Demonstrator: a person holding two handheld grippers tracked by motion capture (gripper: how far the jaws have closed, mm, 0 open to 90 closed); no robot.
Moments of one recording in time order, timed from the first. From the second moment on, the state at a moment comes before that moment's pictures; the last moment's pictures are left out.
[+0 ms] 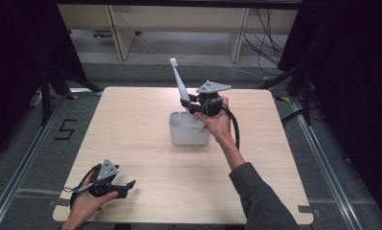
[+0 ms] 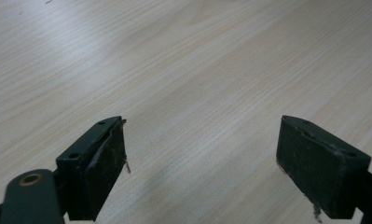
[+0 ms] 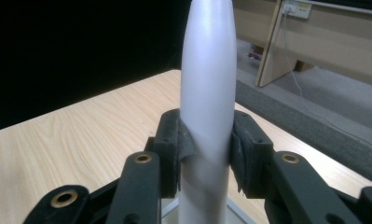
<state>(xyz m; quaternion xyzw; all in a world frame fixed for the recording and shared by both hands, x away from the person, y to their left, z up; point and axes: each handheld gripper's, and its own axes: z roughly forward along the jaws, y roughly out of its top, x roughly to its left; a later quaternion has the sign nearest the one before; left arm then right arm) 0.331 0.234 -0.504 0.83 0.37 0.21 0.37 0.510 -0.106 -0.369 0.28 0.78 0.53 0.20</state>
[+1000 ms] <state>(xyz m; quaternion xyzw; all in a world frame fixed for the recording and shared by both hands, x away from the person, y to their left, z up) 0.331 0.236 -0.502 0.83 0.36 0.22 0.36 0.517 -0.095 -0.411 0.29 0.82 0.45 0.20</state>
